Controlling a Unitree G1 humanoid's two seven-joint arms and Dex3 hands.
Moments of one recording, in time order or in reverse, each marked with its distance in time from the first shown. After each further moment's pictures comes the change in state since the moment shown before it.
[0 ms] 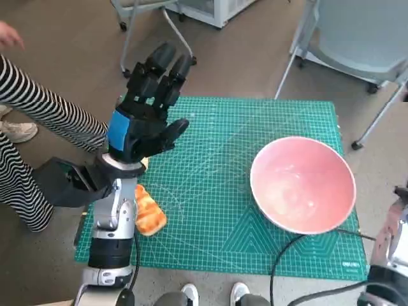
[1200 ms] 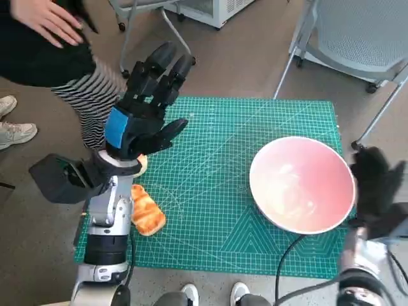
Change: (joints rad) left arm -0.020 0.048 0.005 0.024 -0.001 -0.001 -0.022; right arm -0.110 0.111 0.007 0.665 0.091 -0.074 0.106
